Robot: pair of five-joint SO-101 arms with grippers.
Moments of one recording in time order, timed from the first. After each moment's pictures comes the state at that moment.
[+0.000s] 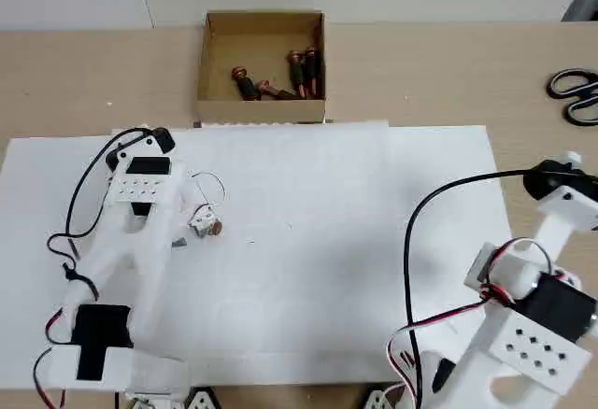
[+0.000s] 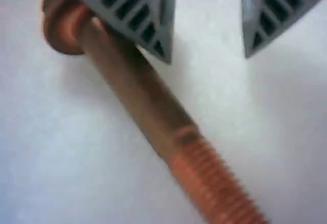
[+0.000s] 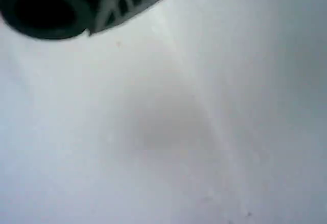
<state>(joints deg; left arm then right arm) -2.5 -0.7 30.2 72.8 37.8 28.3 -55.6 35.5 95.0 0.1</state>
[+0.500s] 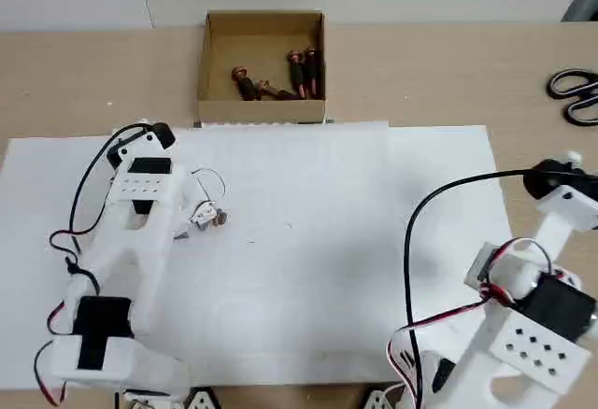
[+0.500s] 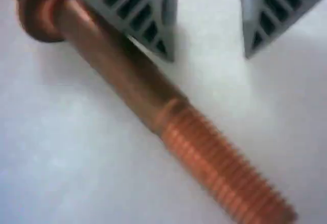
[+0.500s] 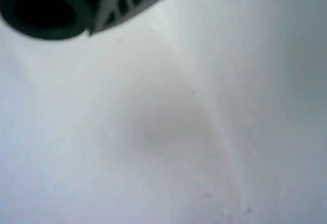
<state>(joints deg) -2.3 4.8 29.2 67.0 37.8 28.3 -55.6 35.7 94.5 0.1</state>
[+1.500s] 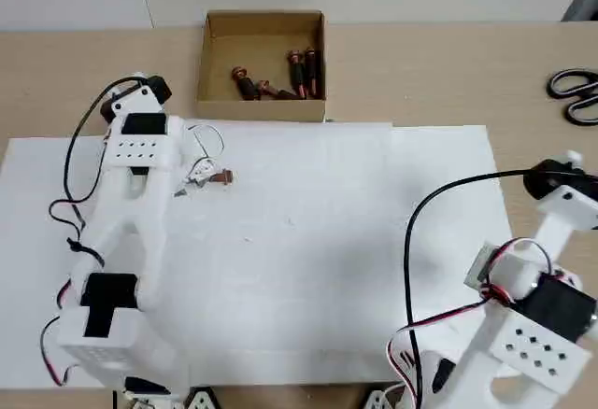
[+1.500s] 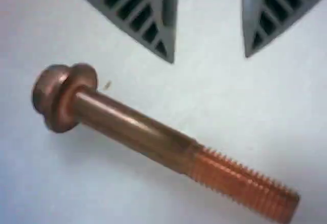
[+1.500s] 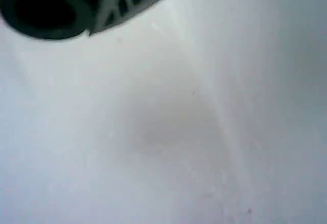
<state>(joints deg) -2.7 10.1 6.6 78.2 38.0 28.3 -55.6 35.7 94.5 0.1</state>
